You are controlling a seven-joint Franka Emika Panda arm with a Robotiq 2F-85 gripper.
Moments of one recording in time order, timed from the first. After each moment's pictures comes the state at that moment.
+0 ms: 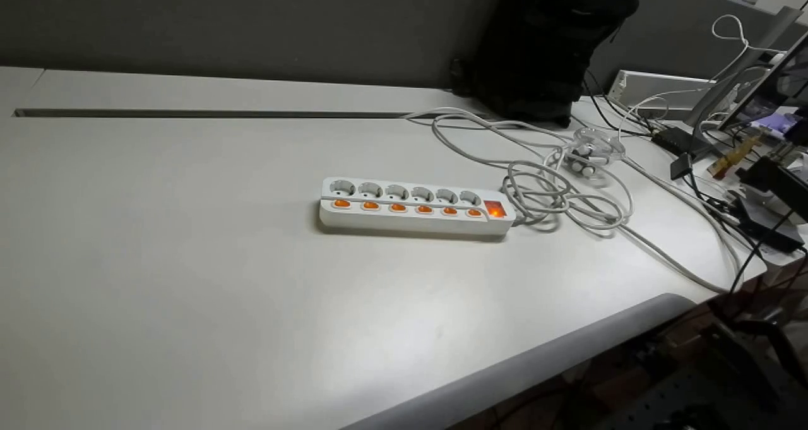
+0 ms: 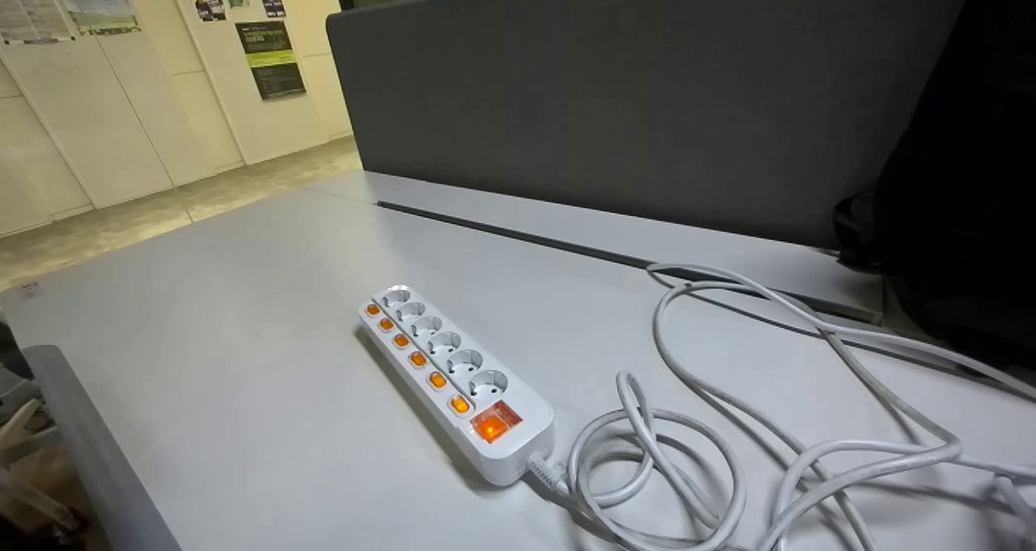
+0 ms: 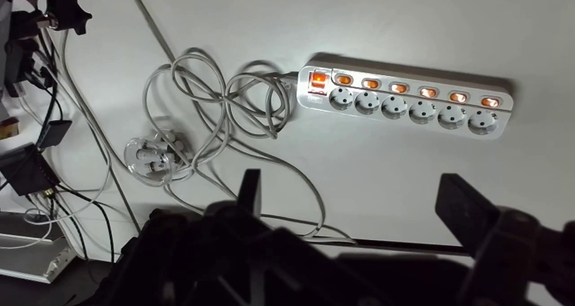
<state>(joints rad) -0.07 -0.48 0.24 -2.37 -0.25 1.94 0.44</state>
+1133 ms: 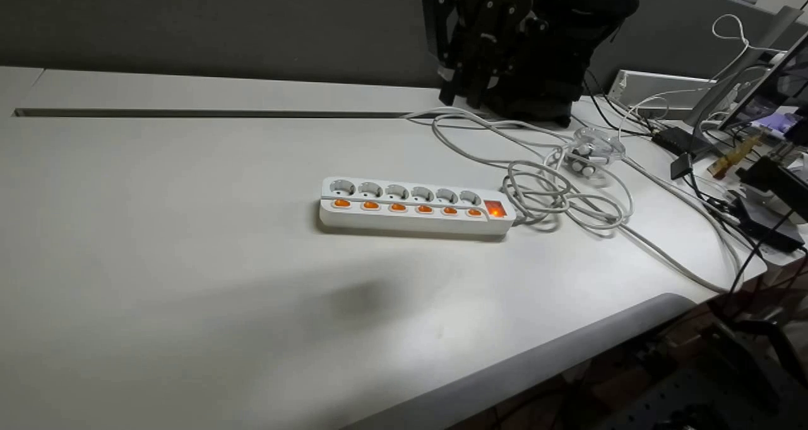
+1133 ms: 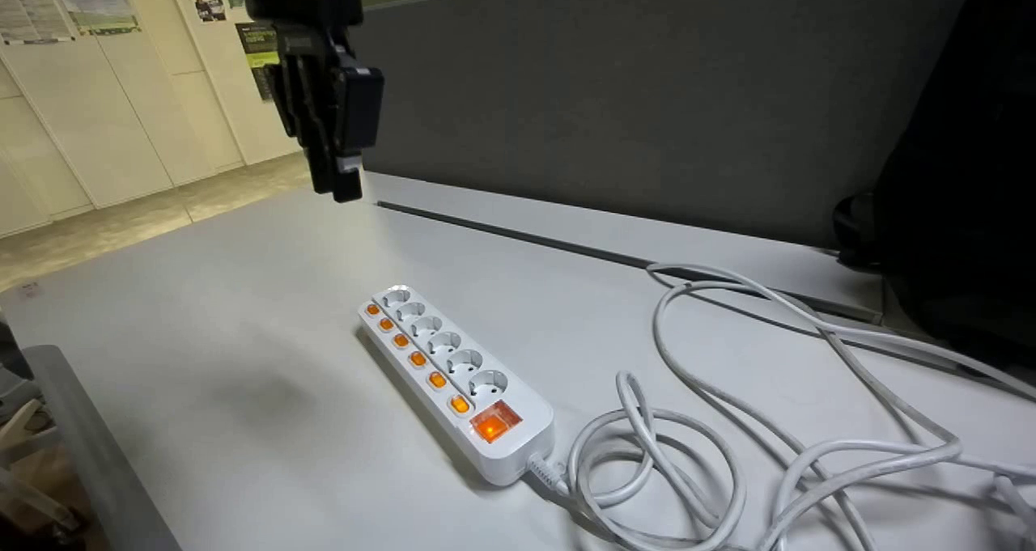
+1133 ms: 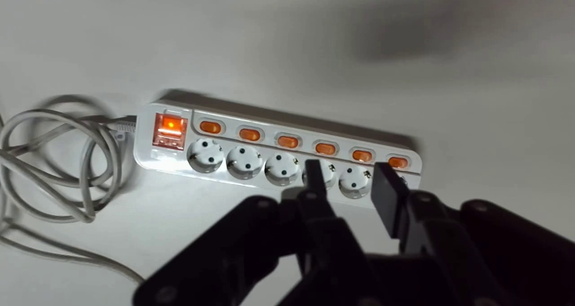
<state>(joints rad) -0.03 -0.01 0.07 -2.33 0.10 2.22 0.06</state>
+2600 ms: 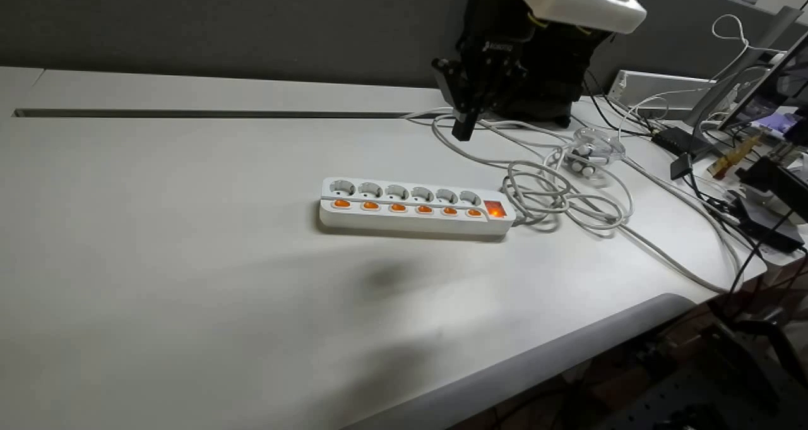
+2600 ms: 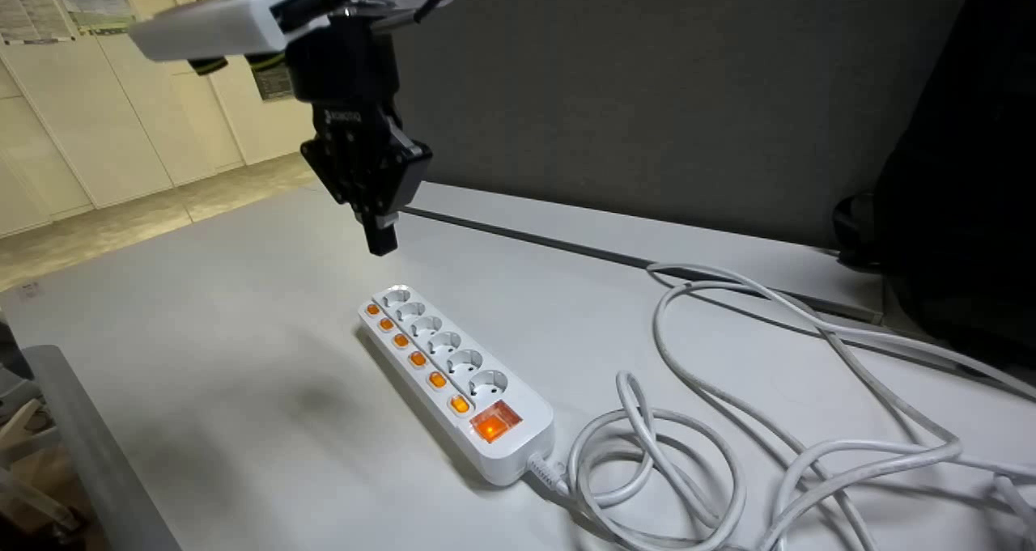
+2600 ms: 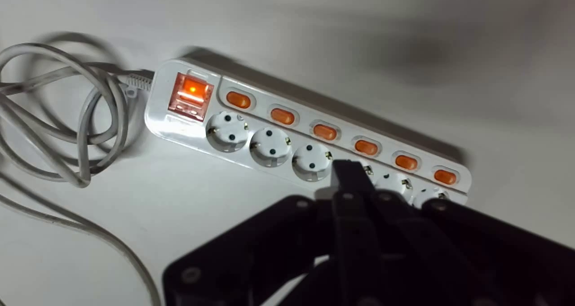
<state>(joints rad) -0.01 0.06 0.03 -2.41 0.02 2.44 -0.08</state>
